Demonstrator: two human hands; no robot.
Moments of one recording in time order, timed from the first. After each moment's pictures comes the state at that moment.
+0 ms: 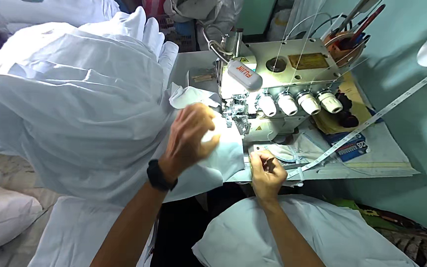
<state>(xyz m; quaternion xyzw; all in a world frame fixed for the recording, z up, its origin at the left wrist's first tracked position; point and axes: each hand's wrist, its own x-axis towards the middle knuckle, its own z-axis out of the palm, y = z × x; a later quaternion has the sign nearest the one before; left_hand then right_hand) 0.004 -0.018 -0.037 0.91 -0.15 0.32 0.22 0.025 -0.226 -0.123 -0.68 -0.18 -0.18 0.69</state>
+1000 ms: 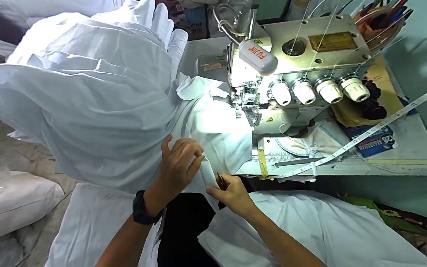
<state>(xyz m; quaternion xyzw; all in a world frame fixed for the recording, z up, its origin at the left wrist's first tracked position) -0.083 -0.018 -0.062 0.95 -0.05 0.21 0.22 -0.041 -0.207 -0.118 -0.66 -0.20 0.33 0.64</state>
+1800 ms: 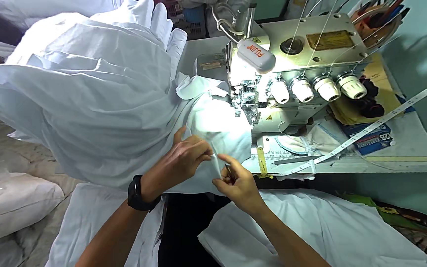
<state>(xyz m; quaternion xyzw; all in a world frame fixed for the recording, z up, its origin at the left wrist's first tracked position) -0.060 -0.008 -0.034 0.95 -0.16 0.09 0.25 -0.031 -0.211 -0.101 -0.68 -0.27 0.18 0.66</state>
